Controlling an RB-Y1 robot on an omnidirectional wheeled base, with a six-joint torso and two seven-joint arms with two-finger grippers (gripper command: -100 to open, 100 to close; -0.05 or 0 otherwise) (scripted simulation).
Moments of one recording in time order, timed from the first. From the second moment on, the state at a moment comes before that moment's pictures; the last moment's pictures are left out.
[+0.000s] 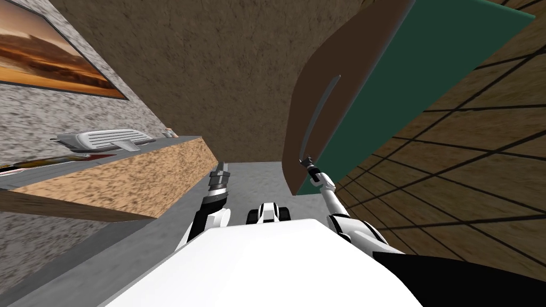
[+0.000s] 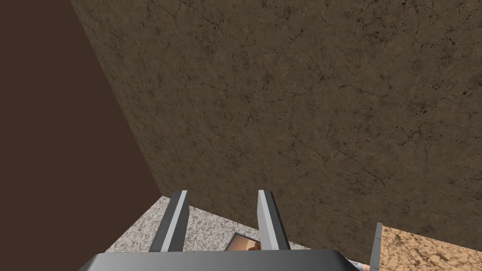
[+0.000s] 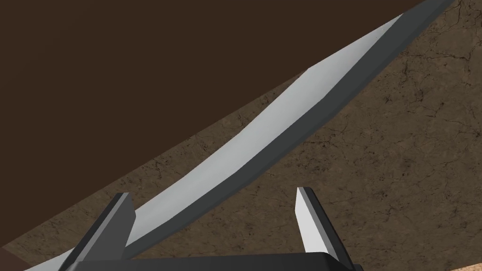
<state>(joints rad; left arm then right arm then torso) 0.53 0.02 -0.04 -2.21 0.07 -0.43 -0.17 -0.21 -0.44 -0.24 -1.24 0.79 -0.32 1.39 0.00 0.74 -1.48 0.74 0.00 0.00</state>
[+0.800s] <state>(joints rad) 0.53 0.02 -0.04 -2.21 0.07 -0.43 -0.17 -0.30 -0.57 -0.17 -1.22 0.78 -0.23 1.24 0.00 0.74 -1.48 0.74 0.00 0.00</state>
